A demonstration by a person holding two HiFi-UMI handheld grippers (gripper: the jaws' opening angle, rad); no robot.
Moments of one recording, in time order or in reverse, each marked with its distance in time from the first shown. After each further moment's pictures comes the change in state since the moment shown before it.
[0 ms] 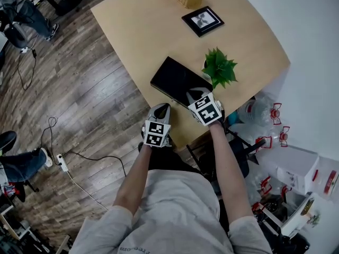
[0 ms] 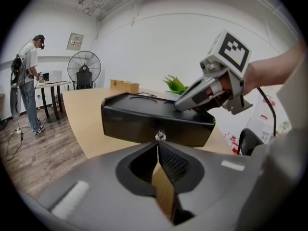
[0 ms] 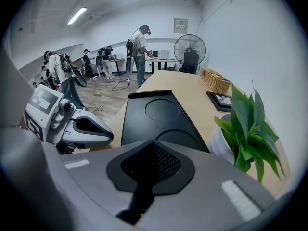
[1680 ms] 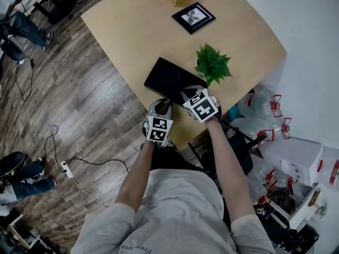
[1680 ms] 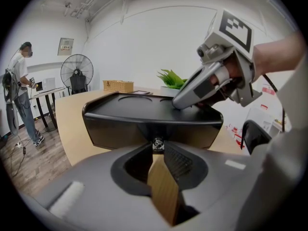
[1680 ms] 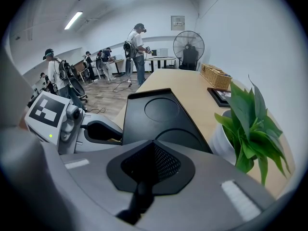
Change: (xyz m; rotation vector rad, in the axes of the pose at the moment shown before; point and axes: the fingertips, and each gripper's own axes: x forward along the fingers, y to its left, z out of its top) left arm 0.031 -0.007 0.007 0.090 0.049 -0.001; right arm 0.000 0.000 -0.001 0.047 0.023 0.043
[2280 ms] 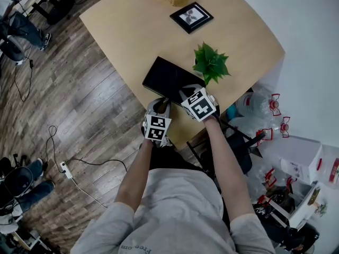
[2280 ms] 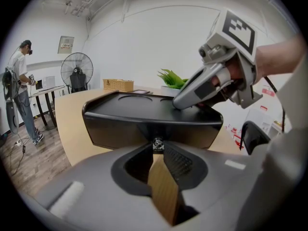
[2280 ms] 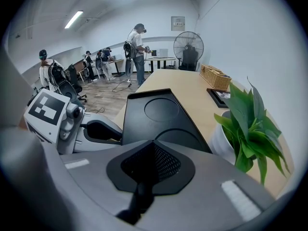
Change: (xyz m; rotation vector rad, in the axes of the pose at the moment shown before) left arm -0.001 0.000 0.004 -0.003 -0.005 -0.004; right arm 0.001 0.000 0.001 -0.010 -0.018 -0.010
